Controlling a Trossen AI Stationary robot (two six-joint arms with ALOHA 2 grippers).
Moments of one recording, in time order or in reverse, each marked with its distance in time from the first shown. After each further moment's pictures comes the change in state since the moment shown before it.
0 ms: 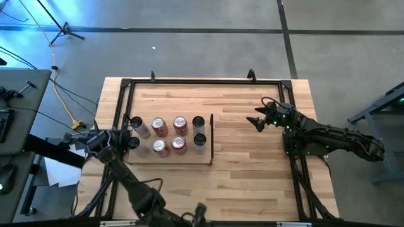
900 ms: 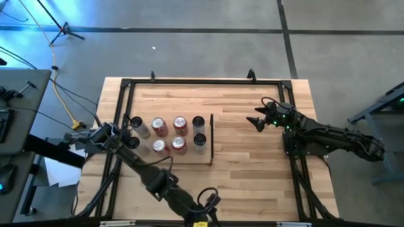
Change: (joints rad) left arm 0.183 -0.049 -0.043 0.021 0.520 0.040; right arm 0.000 0.000 0.000 0.000 0.000 0.000
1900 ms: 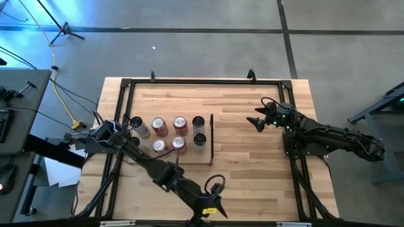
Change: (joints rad) left arm 0.073 -0.005 -0.037 -0.039 0.035 -0.043; right arm 0.000 0.000 0.000 -0.010 0.000 0.000
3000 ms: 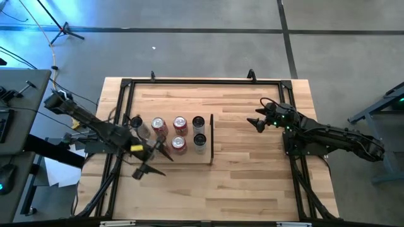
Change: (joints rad) left arm 0.076 -0.986 -1.219 0.573 -0.103 0.044; right arm 0.000 -0.001 0.000 -0.034 0.000 0.000
